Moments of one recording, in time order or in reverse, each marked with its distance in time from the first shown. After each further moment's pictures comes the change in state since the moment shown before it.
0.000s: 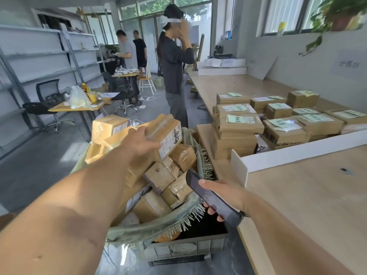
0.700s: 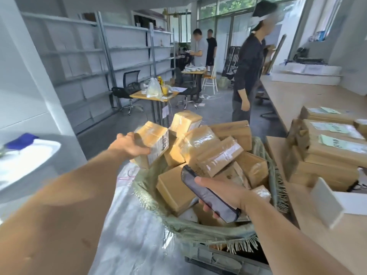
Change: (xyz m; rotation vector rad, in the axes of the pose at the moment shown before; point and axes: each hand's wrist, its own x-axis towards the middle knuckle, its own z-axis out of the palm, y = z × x) left_hand -0.065 -0.207 -0.125 0.087 0.100 -0.452; right_hand 0.079 -0.081 0.166 -0.311 -0.214 -0.117
